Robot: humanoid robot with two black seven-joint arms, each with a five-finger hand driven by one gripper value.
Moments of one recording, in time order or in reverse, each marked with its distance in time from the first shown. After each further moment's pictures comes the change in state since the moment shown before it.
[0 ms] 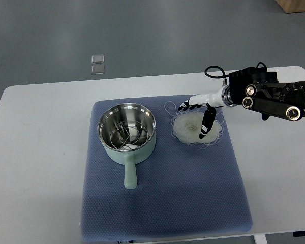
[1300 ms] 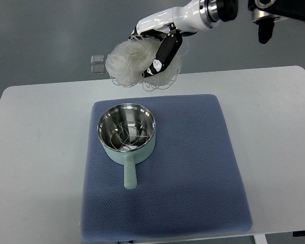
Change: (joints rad) left arm 0.000 0.000 0.000 0.005 0.000 0.002 0.000; right arm 0.519 0.000 0.035 0.203 0.335 0.139 -0.008
